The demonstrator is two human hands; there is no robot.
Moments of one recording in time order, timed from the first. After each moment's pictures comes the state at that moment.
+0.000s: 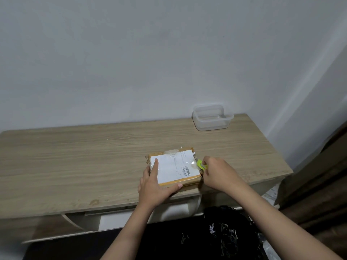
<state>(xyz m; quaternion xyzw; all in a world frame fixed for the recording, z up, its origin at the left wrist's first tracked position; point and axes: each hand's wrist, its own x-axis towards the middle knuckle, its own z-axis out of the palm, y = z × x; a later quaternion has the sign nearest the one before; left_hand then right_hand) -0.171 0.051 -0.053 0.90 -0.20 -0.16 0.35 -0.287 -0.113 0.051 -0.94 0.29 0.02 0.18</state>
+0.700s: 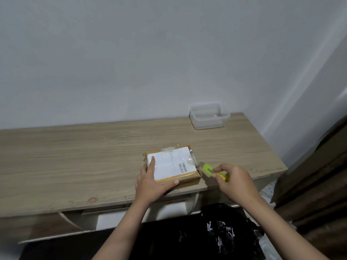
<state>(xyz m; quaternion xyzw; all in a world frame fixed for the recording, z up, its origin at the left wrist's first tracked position) -0.167 0.053 -0.048 0.89 -0.21 -0.19 0.35 -0.343 -0.120 0.037 -0.89 0.35 -0.13 0.26</state>
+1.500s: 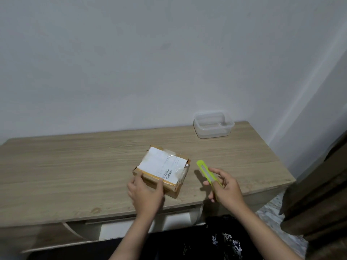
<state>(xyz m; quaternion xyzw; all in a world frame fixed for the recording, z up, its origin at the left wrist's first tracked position) -0.174 0.053 -0.038 0.88 -0.03 0.00 0.47 -0.309 -0.112 0.004 -0.67 0.34 -0.20 0.63</state>
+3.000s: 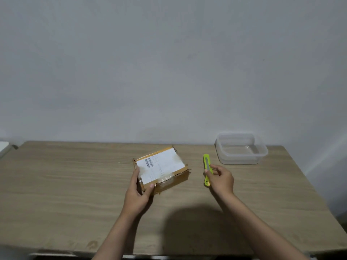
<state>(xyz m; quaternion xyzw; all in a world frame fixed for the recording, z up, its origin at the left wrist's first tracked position) -0.041 0.054 -0.066 0.79 -0.11 -0.09 0.59 -0.129 -0.205 -0.056 -0.71 0.41 -0.23 0.53</state>
